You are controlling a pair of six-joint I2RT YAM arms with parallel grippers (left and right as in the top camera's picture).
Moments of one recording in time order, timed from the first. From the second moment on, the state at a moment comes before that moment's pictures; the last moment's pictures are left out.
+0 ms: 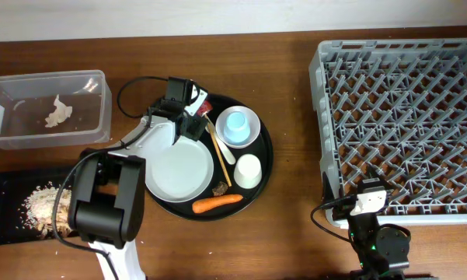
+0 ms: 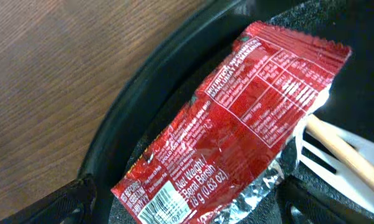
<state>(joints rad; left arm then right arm) -0.26 2.02 1.28 -0.28 -0.16 0.35 0.08 0.01 0.01 -0.07 -0.03 -0.07</state>
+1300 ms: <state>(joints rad) 0.05 1.87 1.28 -0.38 0.20 -0.57 0.08 0.01 0.01 -0.07 -0.03 -0.07</state>
